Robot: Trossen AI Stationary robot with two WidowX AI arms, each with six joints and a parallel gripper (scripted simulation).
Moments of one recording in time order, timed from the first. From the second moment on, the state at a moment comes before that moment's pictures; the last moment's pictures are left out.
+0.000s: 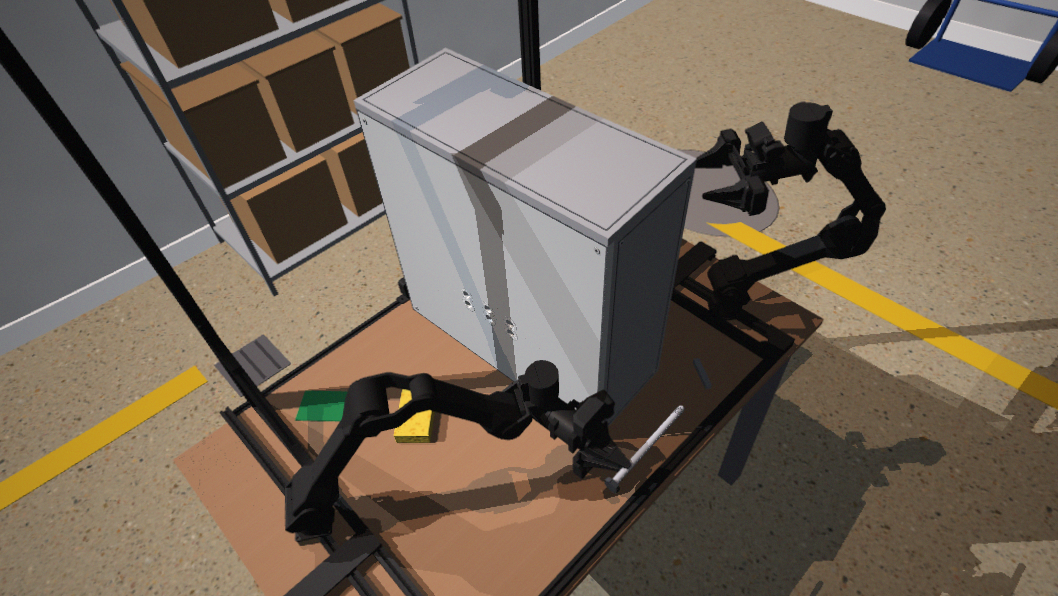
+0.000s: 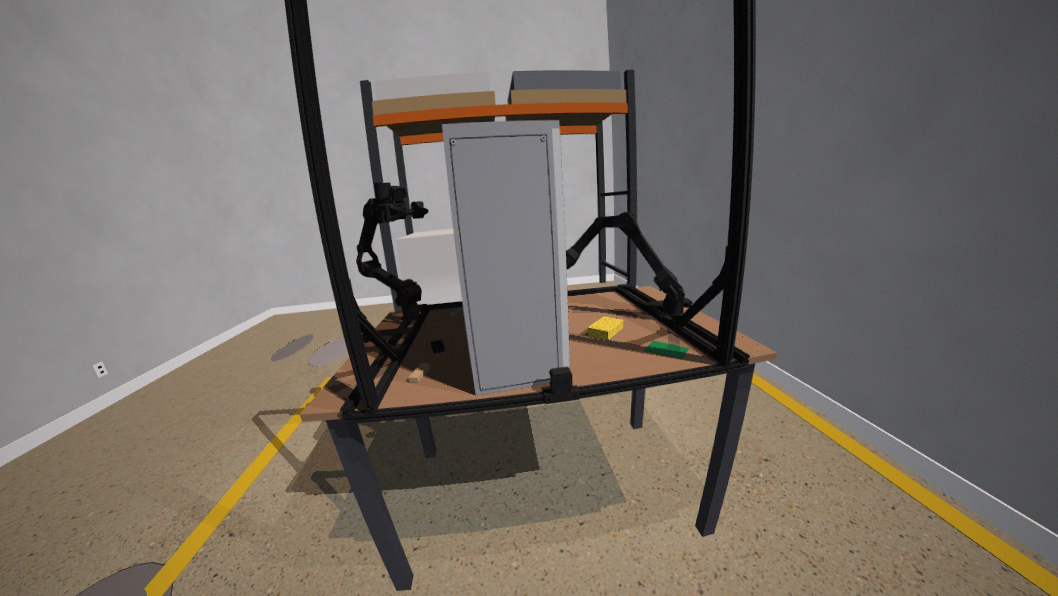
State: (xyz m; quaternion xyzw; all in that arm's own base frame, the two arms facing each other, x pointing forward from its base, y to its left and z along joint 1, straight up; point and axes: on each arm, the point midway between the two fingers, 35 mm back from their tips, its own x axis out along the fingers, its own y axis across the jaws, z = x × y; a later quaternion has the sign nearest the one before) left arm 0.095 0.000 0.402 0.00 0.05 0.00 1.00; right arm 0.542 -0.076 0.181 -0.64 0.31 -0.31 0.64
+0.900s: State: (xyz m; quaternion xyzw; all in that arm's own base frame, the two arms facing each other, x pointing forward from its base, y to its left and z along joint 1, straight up) left arm 0.125 0.005 0.407 -0.05 0.04 0.02 1.00; right arm 0.542 -0.076 0.181 -0.64 0.31 -0.31 0.64
